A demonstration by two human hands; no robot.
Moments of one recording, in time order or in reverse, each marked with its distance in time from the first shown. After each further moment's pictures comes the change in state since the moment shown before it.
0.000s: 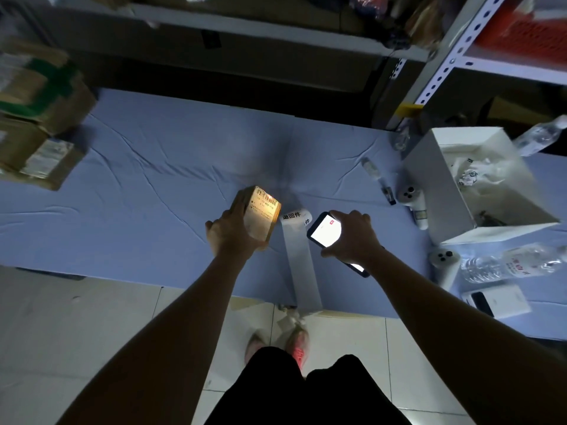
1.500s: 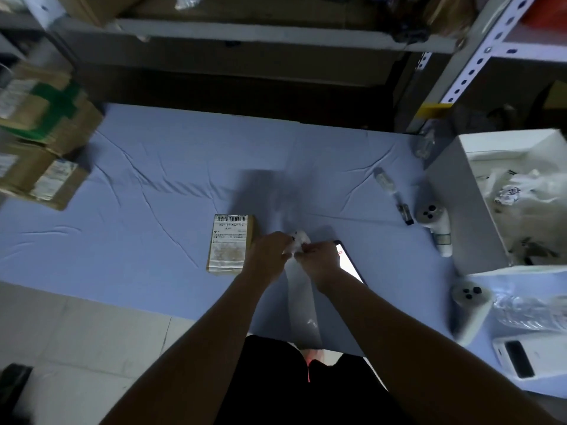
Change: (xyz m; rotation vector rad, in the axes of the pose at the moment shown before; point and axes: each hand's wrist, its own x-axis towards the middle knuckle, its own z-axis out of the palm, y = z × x) left_hand 0.036 0.069 0.054 -0.294 -0.191 0.331; right_hand 0.080 -0.015 0.066 0.847 -0.093 0.302
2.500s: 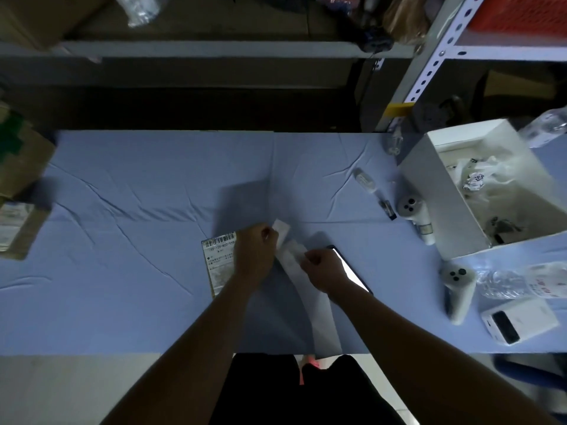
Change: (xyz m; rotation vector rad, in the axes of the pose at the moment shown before) left_hand 0.032 0.005 -0.047 -0.361 0.235 -0.166; right_hand -0.006 0.001 -0.007 -0.144 0.100 -0.061
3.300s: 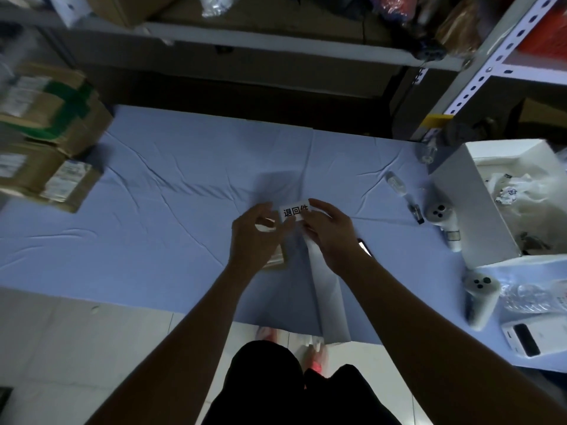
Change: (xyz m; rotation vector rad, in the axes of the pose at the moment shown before) left_hand -0.045 -0.023 -0.077 -0.301 0.171 -0.011; right_hand -0.056 -0.102 0.007 0.928 -0.146 -0.050
